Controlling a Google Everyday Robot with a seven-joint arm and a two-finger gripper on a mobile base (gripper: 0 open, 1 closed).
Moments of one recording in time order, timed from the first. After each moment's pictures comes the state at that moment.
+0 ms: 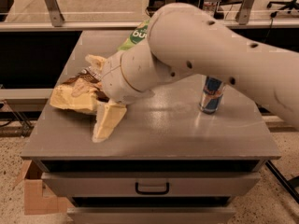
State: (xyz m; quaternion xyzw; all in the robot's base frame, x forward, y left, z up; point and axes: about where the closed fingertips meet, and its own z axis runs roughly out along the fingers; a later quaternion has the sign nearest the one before) arm 0.478 0.128 0.908 -0.75 0.51 0.12 0.41
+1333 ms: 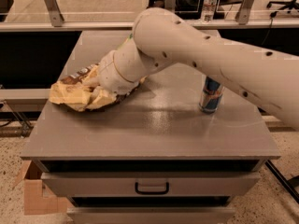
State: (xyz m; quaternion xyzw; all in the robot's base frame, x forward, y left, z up) arm 0.535 0.151 0.865 -0.77 0.49 0.14 0.38
